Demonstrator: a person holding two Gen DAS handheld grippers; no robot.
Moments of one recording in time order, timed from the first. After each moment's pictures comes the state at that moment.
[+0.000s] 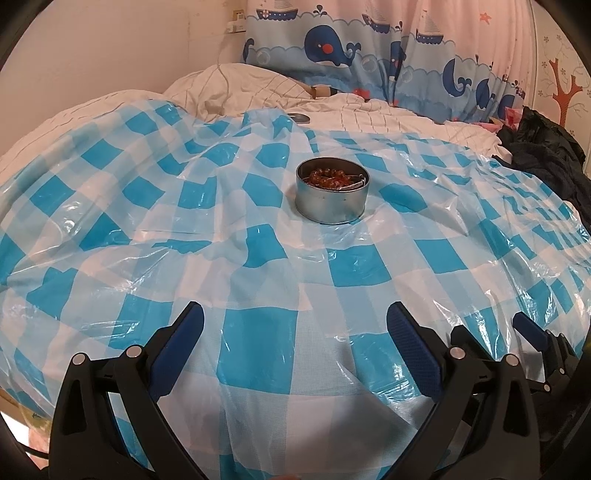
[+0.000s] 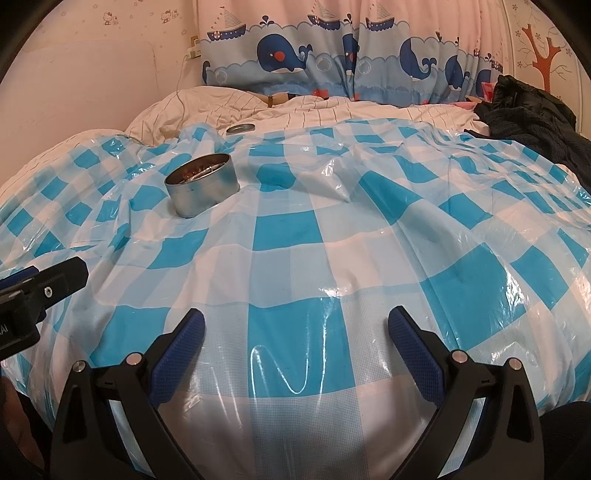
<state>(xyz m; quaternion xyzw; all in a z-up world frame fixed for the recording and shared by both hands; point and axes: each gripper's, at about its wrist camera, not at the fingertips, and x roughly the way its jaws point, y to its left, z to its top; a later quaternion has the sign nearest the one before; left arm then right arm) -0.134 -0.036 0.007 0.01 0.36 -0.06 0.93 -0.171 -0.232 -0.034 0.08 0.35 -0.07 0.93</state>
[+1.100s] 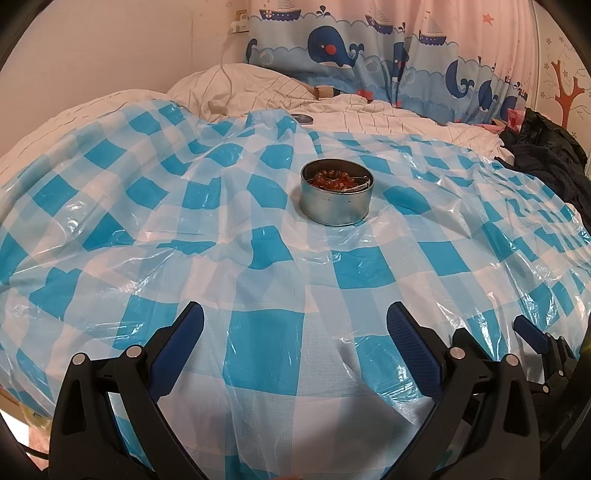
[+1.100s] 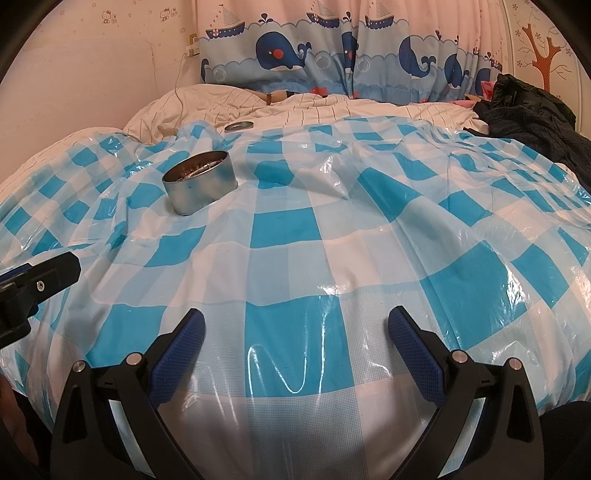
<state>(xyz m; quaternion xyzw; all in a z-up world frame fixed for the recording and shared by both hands) -0.133 -0.032 0.009 0.01 0.36 -0.05 0.93 -0.171 -0.233 -0.036 0.08 0.35 -0.07 0.93</state>
